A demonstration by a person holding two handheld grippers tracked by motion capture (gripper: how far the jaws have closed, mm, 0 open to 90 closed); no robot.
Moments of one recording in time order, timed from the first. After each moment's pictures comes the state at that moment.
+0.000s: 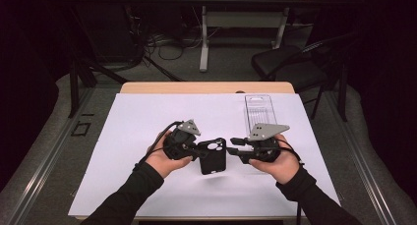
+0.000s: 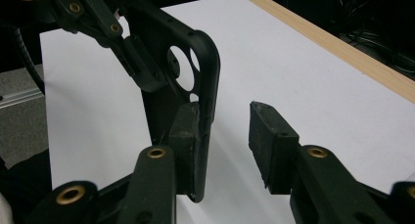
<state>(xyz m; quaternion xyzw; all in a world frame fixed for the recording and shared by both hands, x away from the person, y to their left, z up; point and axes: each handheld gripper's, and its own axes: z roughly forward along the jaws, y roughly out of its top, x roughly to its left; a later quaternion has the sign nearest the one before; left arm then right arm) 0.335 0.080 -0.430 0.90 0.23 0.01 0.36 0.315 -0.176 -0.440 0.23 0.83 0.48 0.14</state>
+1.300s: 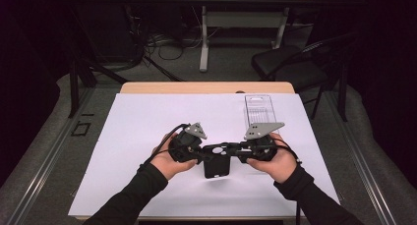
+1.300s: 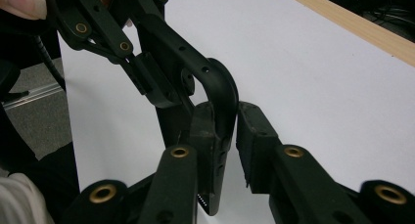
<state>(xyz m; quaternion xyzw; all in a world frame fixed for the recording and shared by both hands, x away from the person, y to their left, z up) 0.333 0.068 -0.433 0.91 0.21 0.00 0.34 0.316 -0.169 -0.439 0.24 0.85 0.46 0.10</state>
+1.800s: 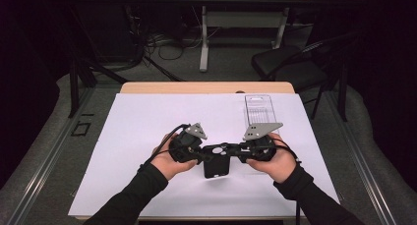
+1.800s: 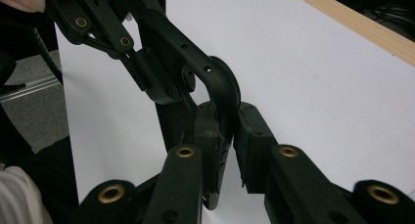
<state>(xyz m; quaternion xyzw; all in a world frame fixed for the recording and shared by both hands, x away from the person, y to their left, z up) 0.332 0.067 -0.434 0.92 0.22 0.00 0.34 0.316 -0.168 -0.440 0.23 0.85 0.46 0.10</state>
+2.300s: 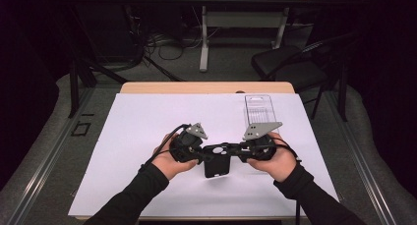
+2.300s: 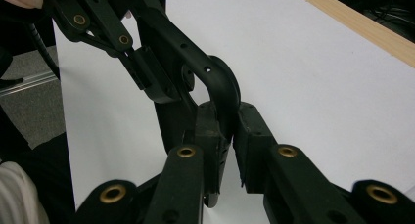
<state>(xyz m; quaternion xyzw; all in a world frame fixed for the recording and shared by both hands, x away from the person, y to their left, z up) 0.334 0.066 -0.436 0.91 0.22 0.00 0.34 0.319 -0.169 -0.440 0.23 0.86 0.45 0.11</state>
